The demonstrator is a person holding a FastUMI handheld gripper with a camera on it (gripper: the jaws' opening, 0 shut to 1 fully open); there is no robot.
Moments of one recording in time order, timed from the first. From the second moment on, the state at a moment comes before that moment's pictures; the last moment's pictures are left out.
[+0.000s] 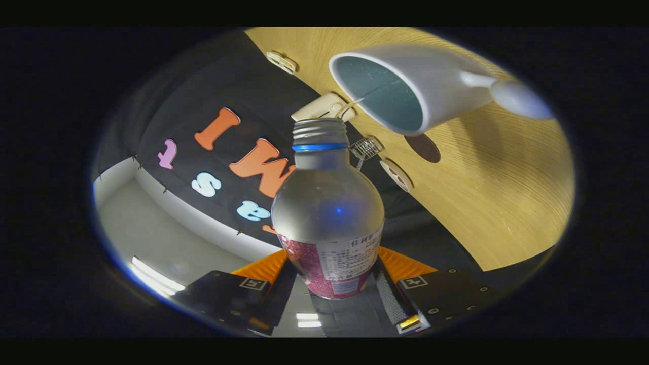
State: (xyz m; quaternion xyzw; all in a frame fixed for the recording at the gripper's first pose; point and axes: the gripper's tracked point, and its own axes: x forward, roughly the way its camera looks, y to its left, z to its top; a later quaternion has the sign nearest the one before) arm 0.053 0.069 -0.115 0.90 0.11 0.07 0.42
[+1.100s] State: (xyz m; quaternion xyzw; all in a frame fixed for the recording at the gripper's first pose) arm 0.049 0.058 -0.103 0.91 0.06 0.09 0.39
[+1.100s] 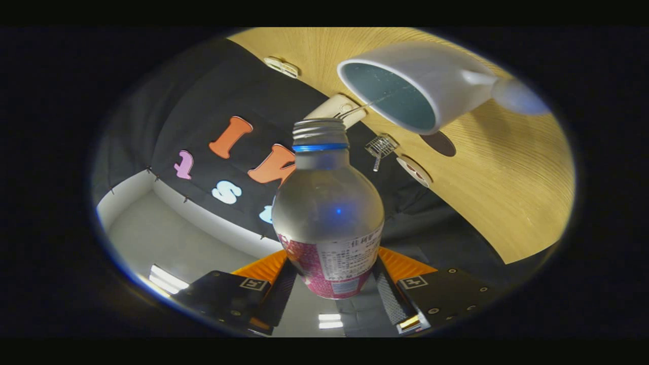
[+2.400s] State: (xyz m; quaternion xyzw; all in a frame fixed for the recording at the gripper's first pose) arm 0.047 0.044 -0.163 0.77 0.10 -0.01 0.63
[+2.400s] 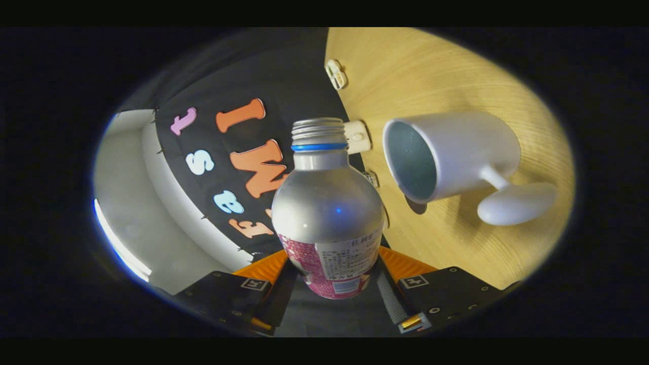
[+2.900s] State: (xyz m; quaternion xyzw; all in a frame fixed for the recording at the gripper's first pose) arm 0.047 0.029 -0.174 0.57 0.13 -0.06 0.81
